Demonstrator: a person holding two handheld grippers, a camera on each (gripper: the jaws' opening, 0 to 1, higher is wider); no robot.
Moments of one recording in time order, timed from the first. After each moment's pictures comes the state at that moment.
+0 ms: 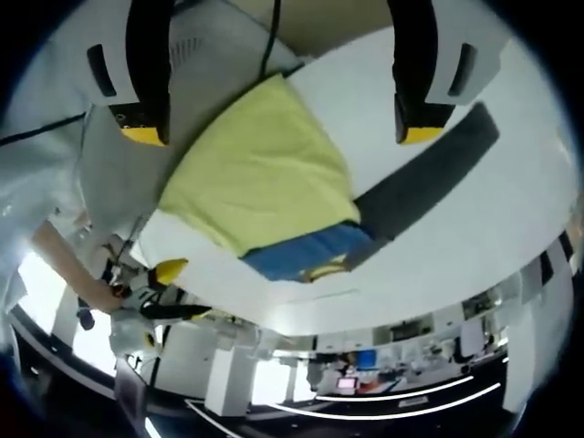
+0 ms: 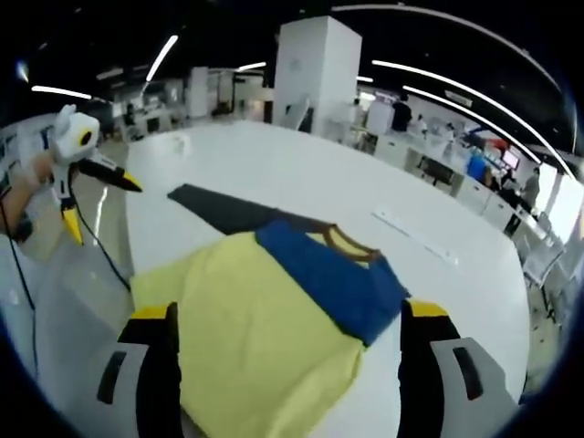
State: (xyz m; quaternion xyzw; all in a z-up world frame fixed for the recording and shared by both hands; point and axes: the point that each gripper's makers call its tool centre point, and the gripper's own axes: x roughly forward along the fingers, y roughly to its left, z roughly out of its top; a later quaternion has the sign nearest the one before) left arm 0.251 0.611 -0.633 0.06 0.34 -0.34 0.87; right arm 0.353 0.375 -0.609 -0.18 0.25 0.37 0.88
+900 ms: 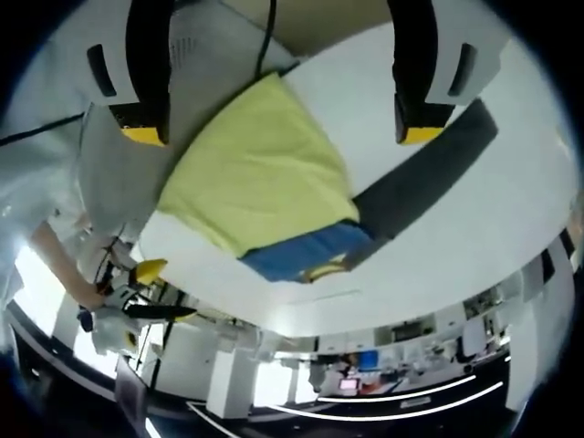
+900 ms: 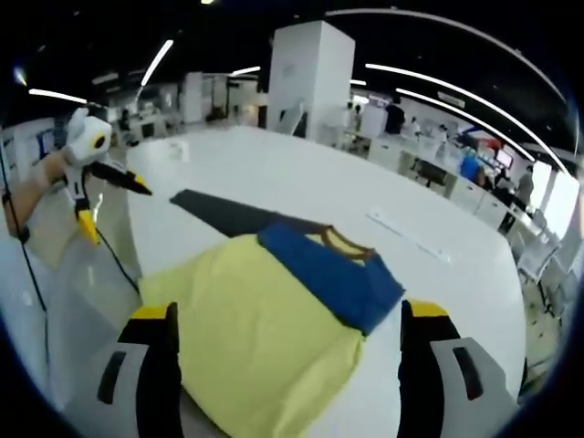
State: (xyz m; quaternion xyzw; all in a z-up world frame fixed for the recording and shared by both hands) left arm 0.257 0.613 -0.631 0.06 0.35 -0.34 0.87; right arm 0.332 0.369 -0.595 -0.17 0.24 0.36 0.89
